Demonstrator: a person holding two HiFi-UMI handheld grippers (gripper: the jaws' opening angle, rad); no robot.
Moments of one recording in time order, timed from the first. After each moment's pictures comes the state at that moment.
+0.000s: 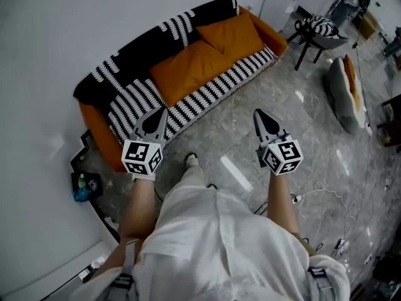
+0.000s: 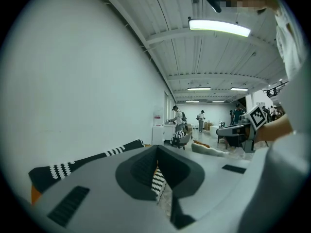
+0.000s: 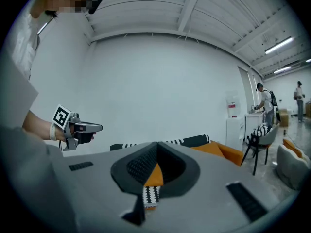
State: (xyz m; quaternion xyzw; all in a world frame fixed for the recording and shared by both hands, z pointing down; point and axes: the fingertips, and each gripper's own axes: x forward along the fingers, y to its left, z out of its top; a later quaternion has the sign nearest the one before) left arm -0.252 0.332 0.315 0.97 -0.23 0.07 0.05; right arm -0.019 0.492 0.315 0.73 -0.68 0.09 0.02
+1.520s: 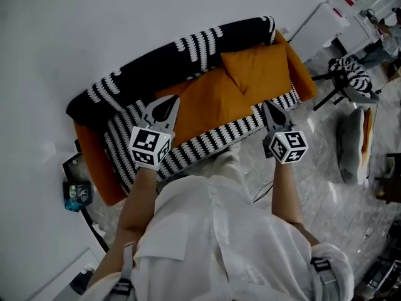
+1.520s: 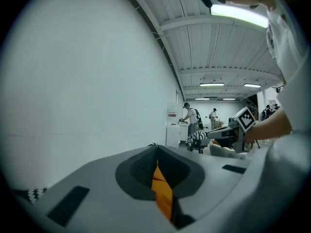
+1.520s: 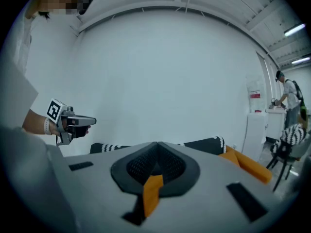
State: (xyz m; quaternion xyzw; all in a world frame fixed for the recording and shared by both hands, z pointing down) left arm -0.088 0.017 0.344 0.96 -0.27 0.08 0.05; right arm 0.167 0.120 0.364 0.68 -0.73 0.12 0.06
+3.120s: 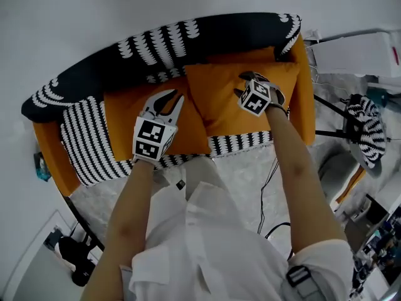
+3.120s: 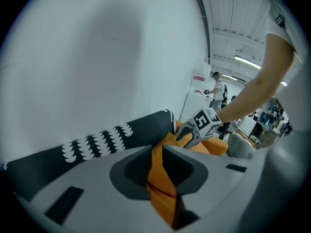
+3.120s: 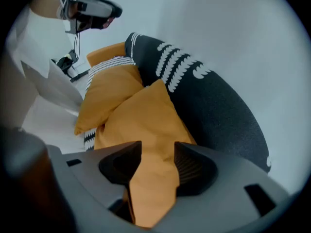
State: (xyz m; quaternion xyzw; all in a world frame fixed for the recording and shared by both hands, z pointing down) left arm 0.235 -0.198 0.572 0.89 -0.33 0.26 0.20; right arm 0.434 -0.196 0.736 0.19 -0.78 0.11 0.59
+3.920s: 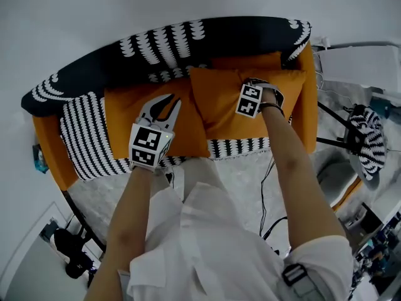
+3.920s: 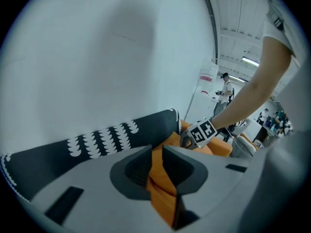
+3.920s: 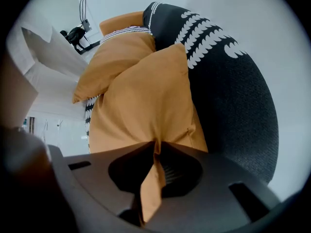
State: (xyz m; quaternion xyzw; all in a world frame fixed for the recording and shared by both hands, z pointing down) left arm 0.221 -0.204 0.578 0.87 -0.36 0.26 0.22; right arm 0.450 -0.190 0.799 0.07 -0.72 0.06 0.69
